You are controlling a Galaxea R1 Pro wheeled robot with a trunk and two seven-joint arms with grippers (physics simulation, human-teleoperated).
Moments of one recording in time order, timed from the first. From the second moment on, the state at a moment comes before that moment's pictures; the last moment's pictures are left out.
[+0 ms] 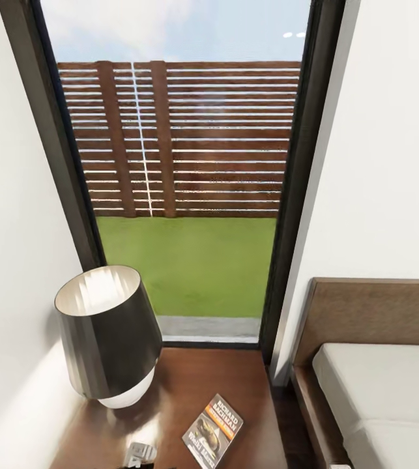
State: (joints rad) left arm -0.40 0.05 0.16 -0.20 -0.08 0.00 -0.82; right arm -0.44 -0.27 0.50 -0.10 -0.47 0.19 0.74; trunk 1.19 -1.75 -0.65
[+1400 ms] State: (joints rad) left arm -0.24 0.04 0.16 -0.02 -0.09 -0.13 -0.44; right arm -0.30 -0.14 0.50 0.08 -0.47 0.12 0.45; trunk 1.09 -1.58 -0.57
